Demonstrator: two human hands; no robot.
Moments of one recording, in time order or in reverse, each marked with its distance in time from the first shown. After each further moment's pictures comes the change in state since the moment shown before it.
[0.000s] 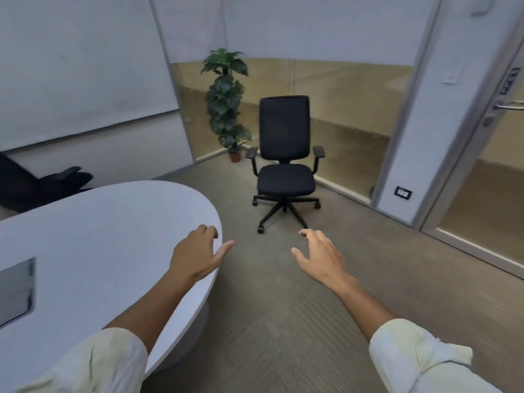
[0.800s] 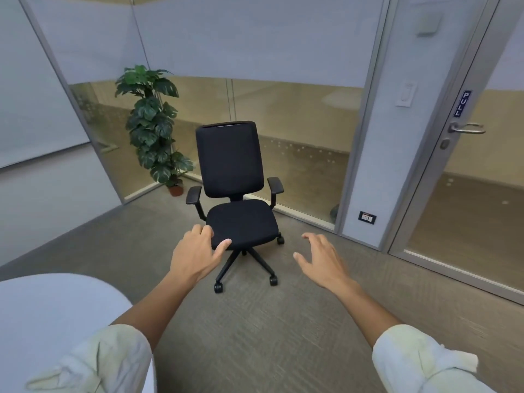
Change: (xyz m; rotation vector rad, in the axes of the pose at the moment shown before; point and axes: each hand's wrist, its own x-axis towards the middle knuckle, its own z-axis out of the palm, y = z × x) left_hand 0.454 0.048 0.122 -0.088 0.005 0.148; right_hand 0.366 0.131 -0.026 -0.088 0.111 0.217
